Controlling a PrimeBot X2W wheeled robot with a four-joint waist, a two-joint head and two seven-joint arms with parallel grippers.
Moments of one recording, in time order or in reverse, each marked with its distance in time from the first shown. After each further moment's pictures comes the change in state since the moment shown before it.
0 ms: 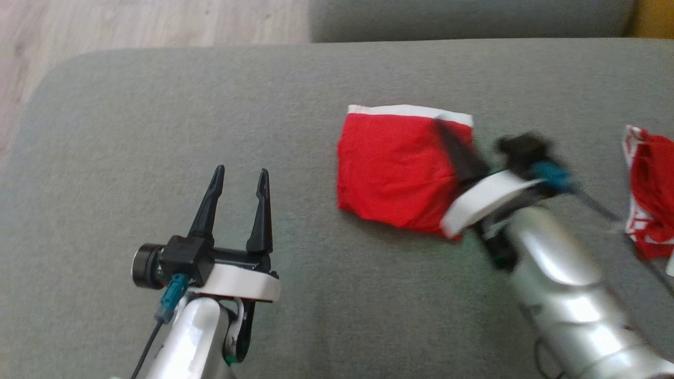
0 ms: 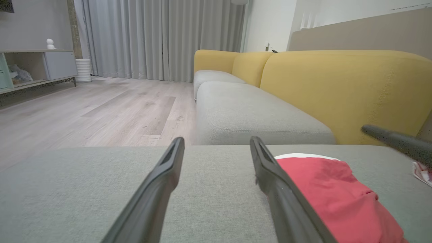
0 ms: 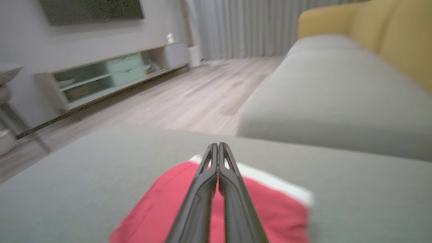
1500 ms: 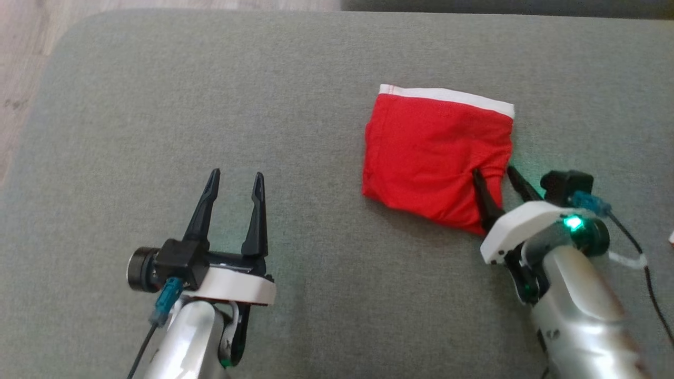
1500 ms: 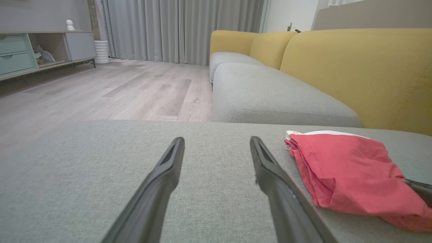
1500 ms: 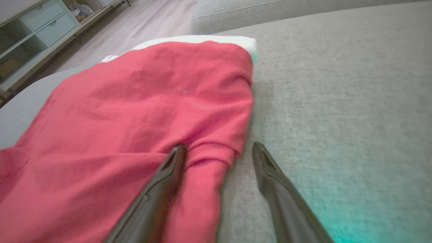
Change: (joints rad) left arm 0.018 0.000 0.029 -0.002 0.016 -0.027 0.000; right arm 0.159 0.049 -0.417 0.003 -0.138 0.000 0.199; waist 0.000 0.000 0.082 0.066
